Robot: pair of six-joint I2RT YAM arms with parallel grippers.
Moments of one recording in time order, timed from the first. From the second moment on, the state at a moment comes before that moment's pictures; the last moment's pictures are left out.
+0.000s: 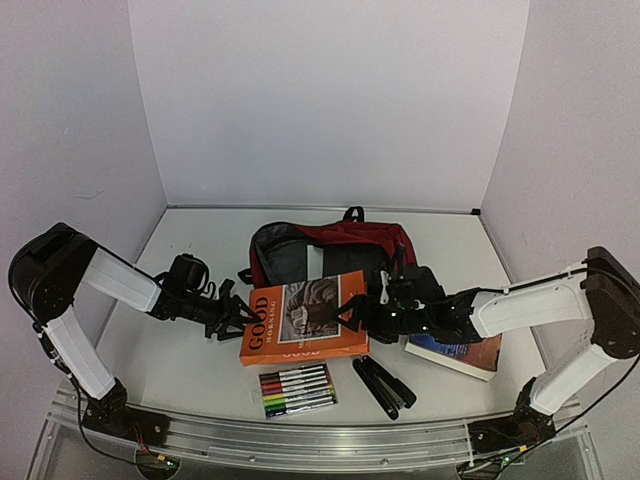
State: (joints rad) left arm -0.48 1.68 0.59 0.24 0.72 -0.92; right arm 0.94 1.54 0.73 0.17 -0.06 0.99
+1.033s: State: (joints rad) left arm -0.47 1.12 0.68 -0.02 0.68 -0.85; right arm 0.81 1.37 0.75 0.52 -0.41 1.08
